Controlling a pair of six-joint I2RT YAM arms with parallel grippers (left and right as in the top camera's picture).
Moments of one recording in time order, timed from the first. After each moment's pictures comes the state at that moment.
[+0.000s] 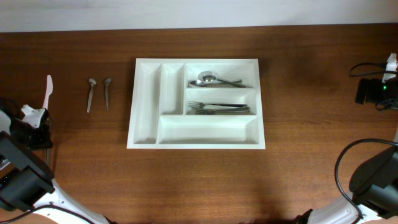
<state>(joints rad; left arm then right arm) 0.73 2.15 1.62 -1.08 0.06 0.64 -0.56 1.86 1.74 -1.12 0.10 -0.24</state>
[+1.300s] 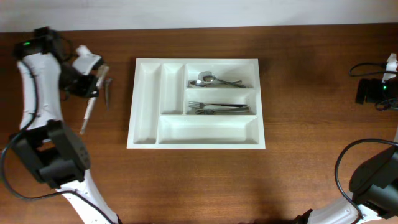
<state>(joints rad) 0.25 2.15 2.04 -1.40 0.23 0.68 -0.56 1.86 1.74 -1.12 0.10 -0.24</state>
